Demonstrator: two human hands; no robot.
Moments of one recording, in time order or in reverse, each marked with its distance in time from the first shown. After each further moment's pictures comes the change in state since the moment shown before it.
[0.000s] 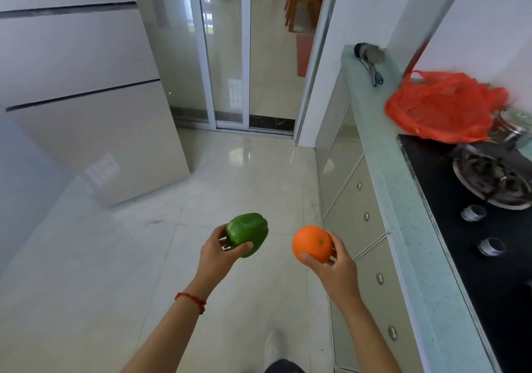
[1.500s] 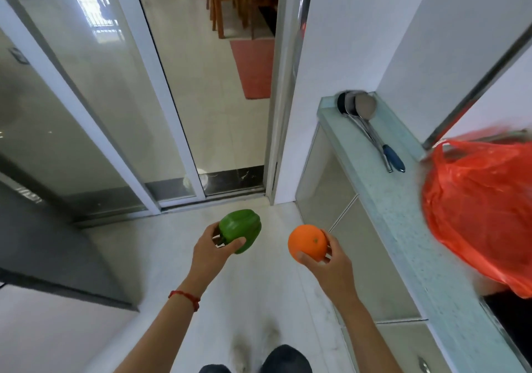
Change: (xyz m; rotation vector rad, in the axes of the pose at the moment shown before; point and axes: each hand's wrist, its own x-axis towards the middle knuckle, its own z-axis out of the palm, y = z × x) left_hand 0.673 0.230 0.102 0.139 -0.250 0.064; right_hand 0.627 -0.151 0.080 0.045 0.218 0.144
